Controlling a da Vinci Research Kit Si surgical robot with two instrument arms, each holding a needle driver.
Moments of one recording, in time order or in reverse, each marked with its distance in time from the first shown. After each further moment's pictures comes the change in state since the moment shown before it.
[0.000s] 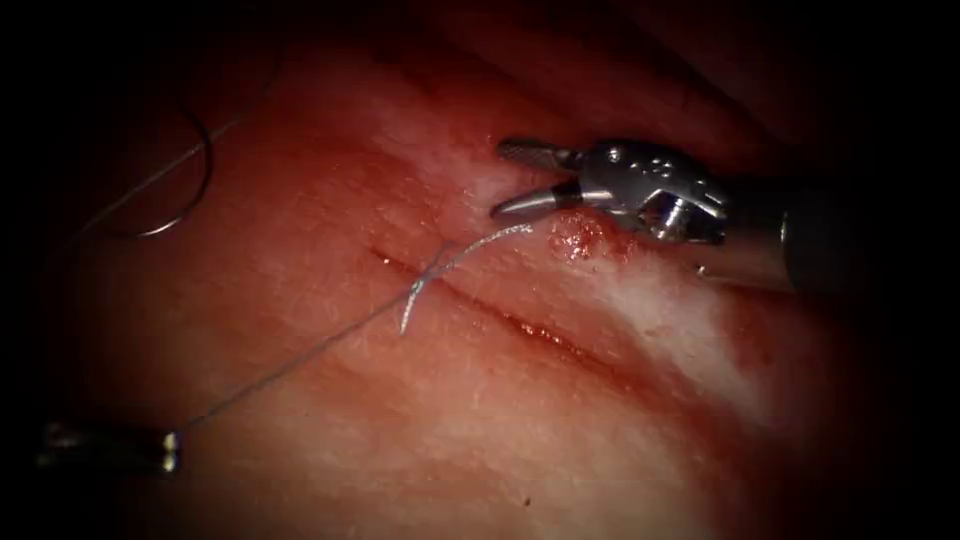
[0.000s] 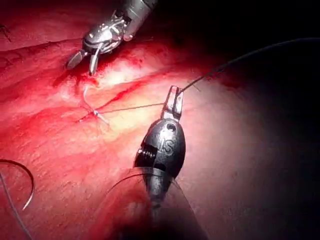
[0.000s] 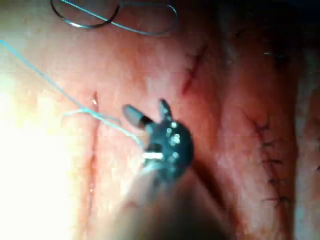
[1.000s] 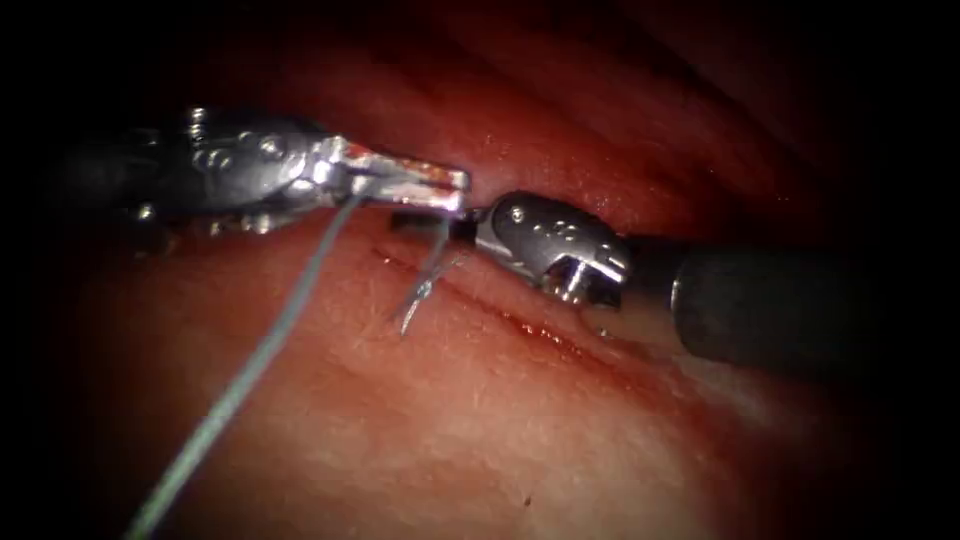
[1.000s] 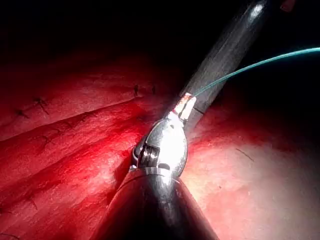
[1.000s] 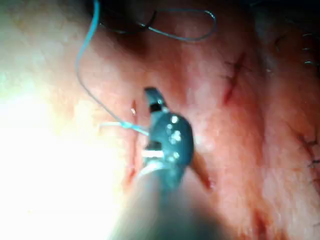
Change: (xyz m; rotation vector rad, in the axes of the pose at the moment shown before) right arm -0.003 -0.005 0.009 -0.026 0.107 -0.074; left arm 0.001 -0.018 0.012 -0.222 0.135 -0.002
